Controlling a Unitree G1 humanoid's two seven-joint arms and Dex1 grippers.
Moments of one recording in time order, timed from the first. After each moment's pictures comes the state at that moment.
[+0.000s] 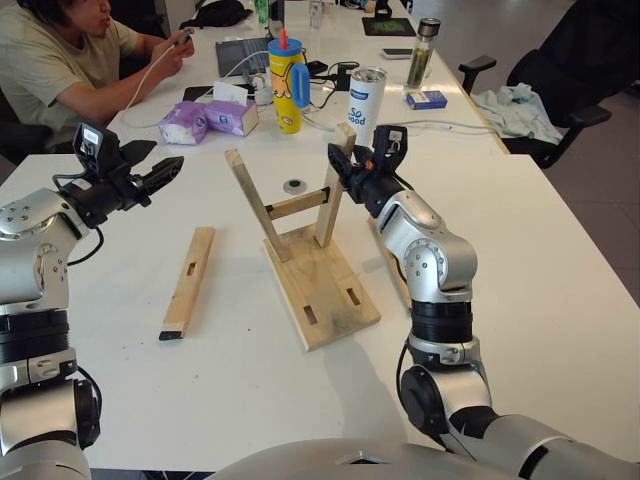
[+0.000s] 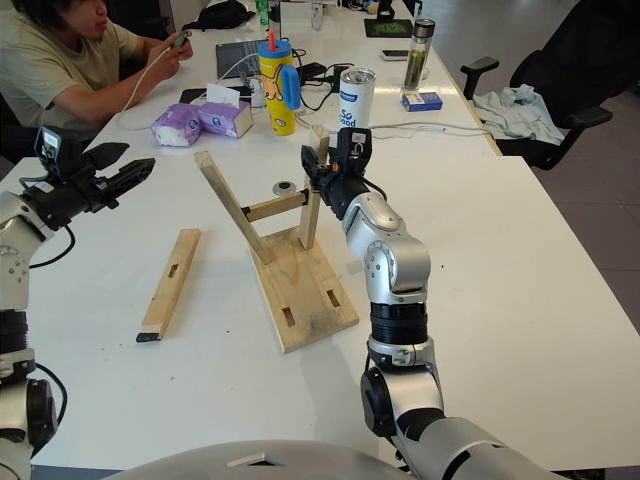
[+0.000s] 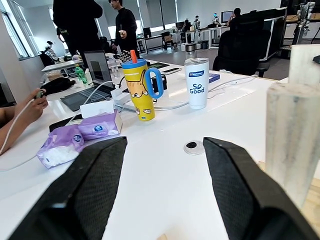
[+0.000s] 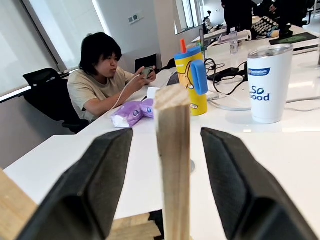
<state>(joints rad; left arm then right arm) -0.40 0.71 0.28 0.04 -0.42 0.48 -0.76 -0.57 0.08 -0.07 -0.17 0.28 0.74 0.06</state>
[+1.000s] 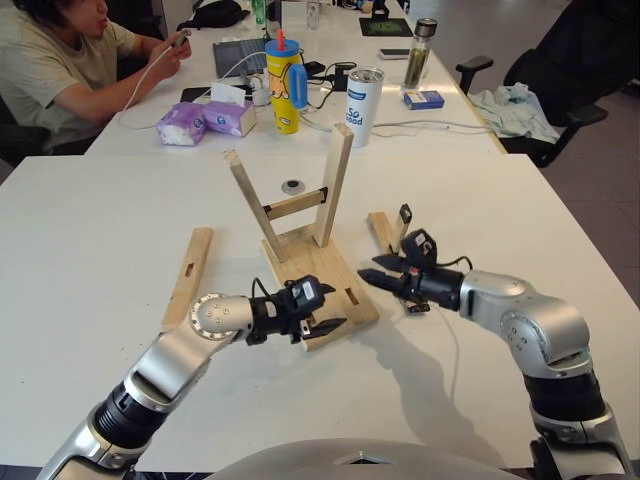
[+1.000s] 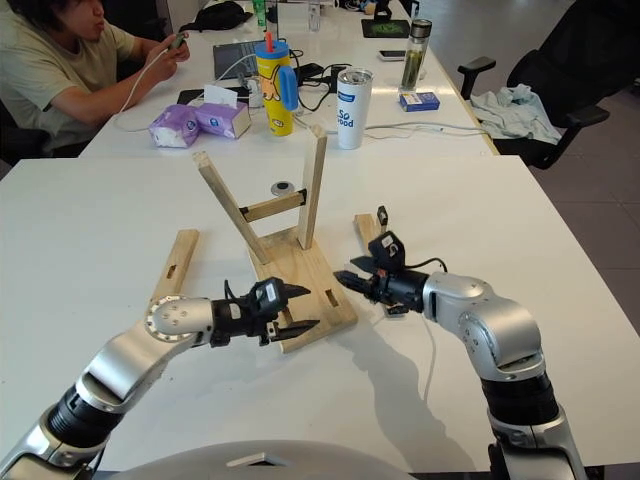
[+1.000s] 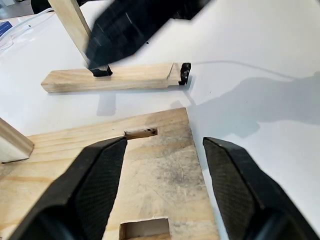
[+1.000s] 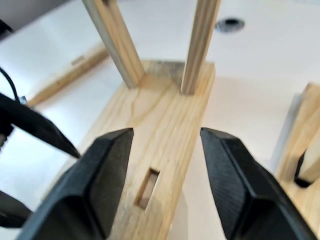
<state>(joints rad) -0.16 0.56 -0.55 -0.50 -0.09 0.58 -0.65 -0.23 -0.52 -0.03 -0.40 0.59 0.97 0.59</state>
